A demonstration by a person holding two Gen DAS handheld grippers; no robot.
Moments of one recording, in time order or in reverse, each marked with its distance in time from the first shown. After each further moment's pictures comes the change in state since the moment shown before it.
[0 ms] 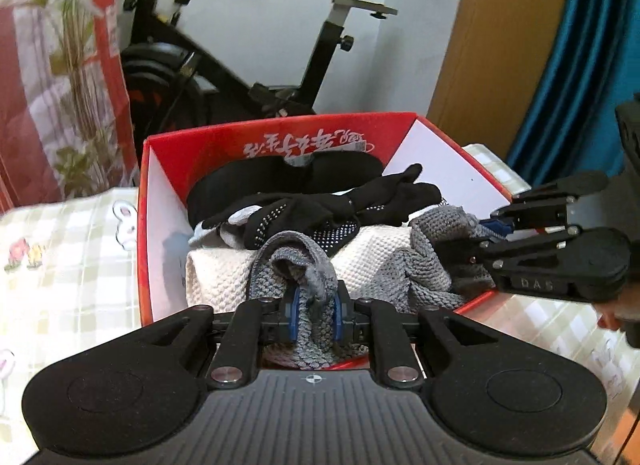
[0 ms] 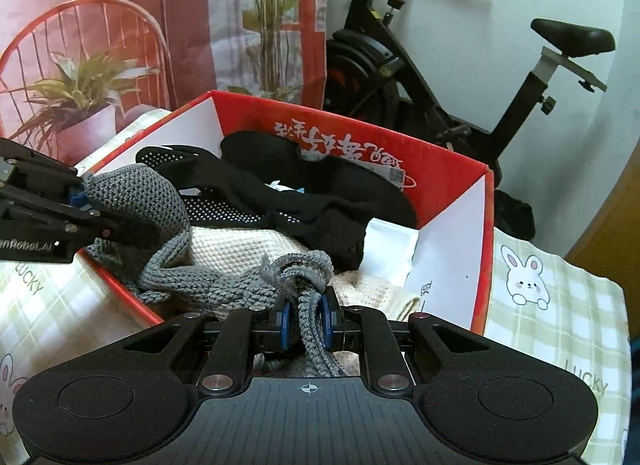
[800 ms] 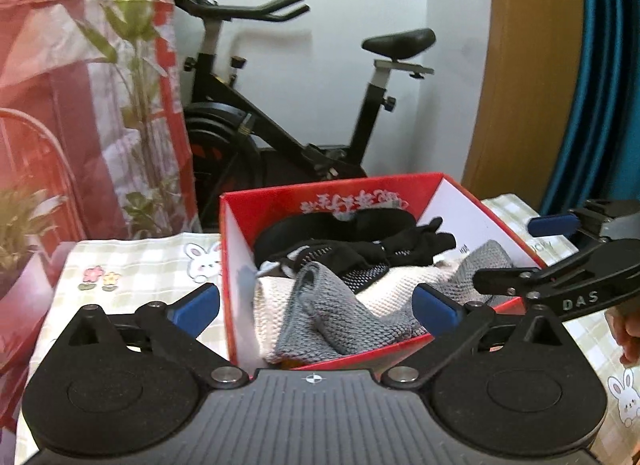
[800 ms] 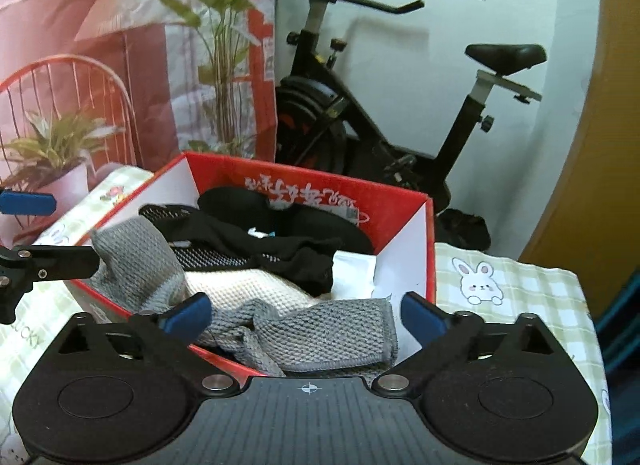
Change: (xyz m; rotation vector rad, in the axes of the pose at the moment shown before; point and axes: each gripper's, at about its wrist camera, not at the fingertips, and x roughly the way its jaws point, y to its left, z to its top) left arm -0.071 -0.011 -0.008 -0.034 -0.178 0.180; right arm -0.060 0.015 -0.005 0.119 -0.150 -0.130
